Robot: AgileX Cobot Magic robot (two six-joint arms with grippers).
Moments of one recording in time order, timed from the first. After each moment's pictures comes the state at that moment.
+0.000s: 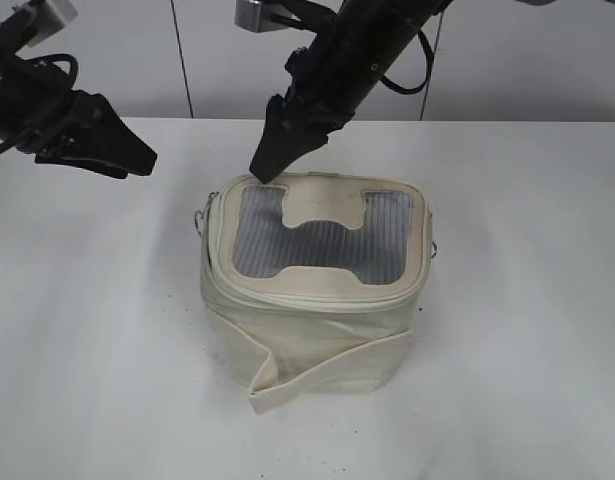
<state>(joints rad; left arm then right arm) -0.11 1.69 -1.16 -0.86 0.93 0.86 0.49 2.24 -2.00 0.63 1.21 -0.83</state>
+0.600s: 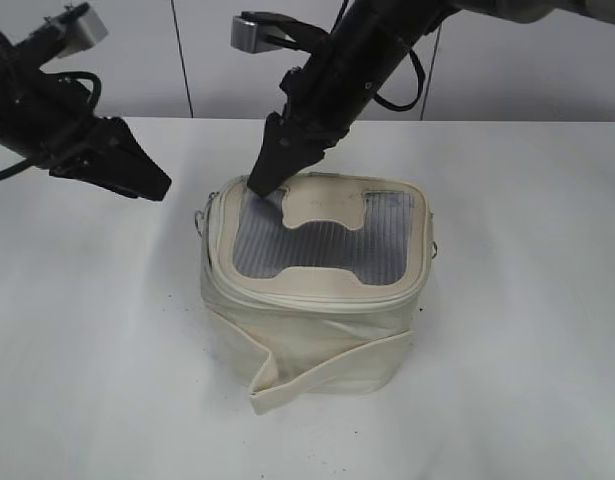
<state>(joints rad) -0.17 1.69 -1.16 -0.78 0.93 0.86 0.50 2.26 -1.98 0.65 1.21 -0.86</state>
